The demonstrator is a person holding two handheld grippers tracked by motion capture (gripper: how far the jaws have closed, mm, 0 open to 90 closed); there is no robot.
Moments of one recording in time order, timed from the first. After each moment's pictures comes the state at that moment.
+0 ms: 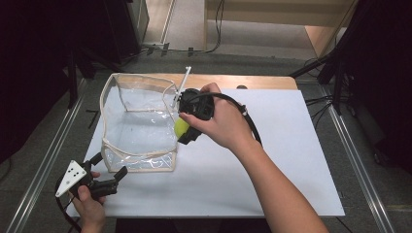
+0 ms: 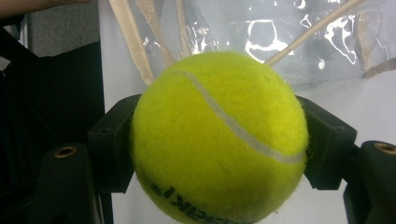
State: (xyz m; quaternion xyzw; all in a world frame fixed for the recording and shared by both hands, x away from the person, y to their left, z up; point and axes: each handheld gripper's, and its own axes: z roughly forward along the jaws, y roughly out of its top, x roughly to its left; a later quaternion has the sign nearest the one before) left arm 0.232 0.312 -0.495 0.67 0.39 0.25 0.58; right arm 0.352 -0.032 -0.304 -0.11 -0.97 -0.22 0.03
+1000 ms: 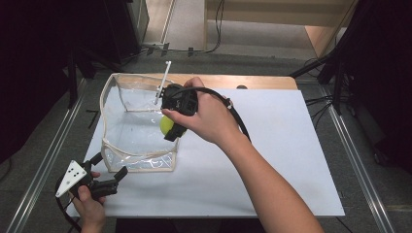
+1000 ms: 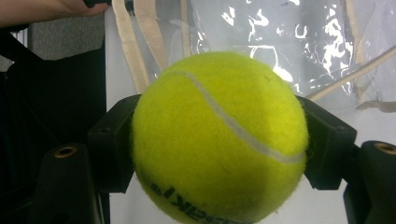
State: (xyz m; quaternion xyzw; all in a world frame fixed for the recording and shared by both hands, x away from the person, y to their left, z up) left arm 0.232 0.312 -0.495 0.67 0.39 0.25 0.58; right arm 0.356 0.002 -0.289 -0.09 -0.97 -0.21 0.02
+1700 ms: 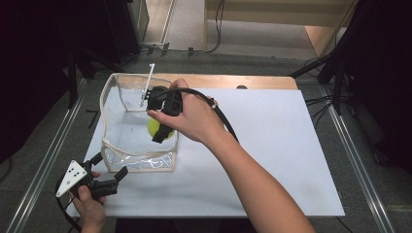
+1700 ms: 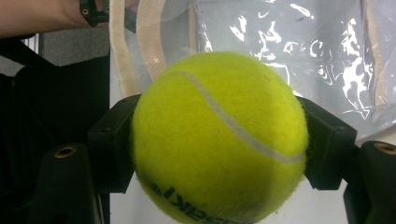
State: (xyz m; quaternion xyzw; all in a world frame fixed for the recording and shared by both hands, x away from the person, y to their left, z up) left arm 0.232 0.311 -0.495 0.67 0.39 0.25 0.58; right arm 0.365 0.035 -0.300 -0.07 -0.98 -0.20 0.04
